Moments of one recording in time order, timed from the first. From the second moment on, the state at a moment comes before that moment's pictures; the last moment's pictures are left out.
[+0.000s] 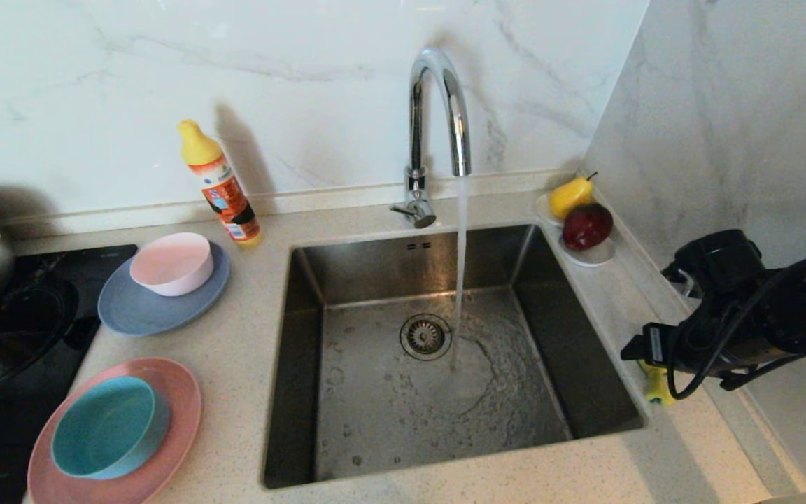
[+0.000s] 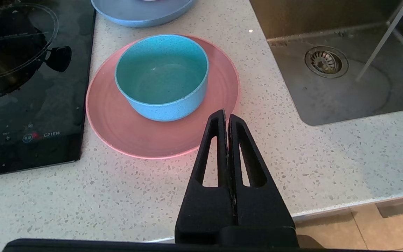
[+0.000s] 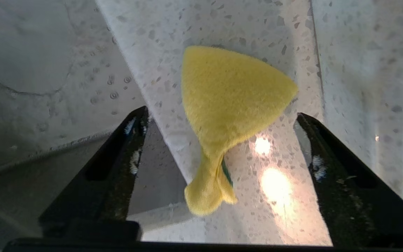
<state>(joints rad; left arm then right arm) 0.00 0.00 0.00 0.03 -0.04 0.09 0.10 1.80 -1.09 0.20 -0.14 0.35</state>
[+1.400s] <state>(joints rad) 0.00 0.00 0.00 0.03 -0.04 0.09 0.09 1.82 -1.10 0.23 -0.14 0.39</state>
